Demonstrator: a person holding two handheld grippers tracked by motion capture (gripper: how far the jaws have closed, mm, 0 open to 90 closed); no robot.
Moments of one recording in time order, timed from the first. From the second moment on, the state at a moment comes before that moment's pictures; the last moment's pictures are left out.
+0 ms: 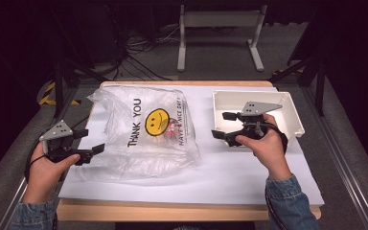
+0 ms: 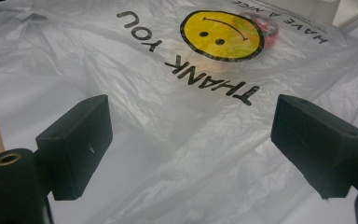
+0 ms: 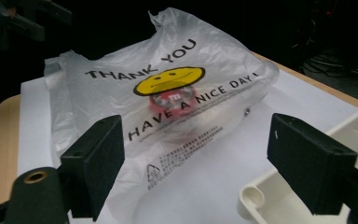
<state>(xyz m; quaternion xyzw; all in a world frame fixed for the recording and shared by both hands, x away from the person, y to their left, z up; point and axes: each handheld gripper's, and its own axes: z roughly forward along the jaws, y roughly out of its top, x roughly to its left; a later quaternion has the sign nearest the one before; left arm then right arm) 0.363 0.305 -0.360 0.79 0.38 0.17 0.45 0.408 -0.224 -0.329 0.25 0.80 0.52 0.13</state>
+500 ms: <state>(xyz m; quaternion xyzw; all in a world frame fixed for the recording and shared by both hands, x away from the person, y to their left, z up) 0.349 0.308 -0.360 0.79 0.38 0.17 0.45 0.402 -0.171 -0.330 0.21 0.81 0.53 0.14</state>
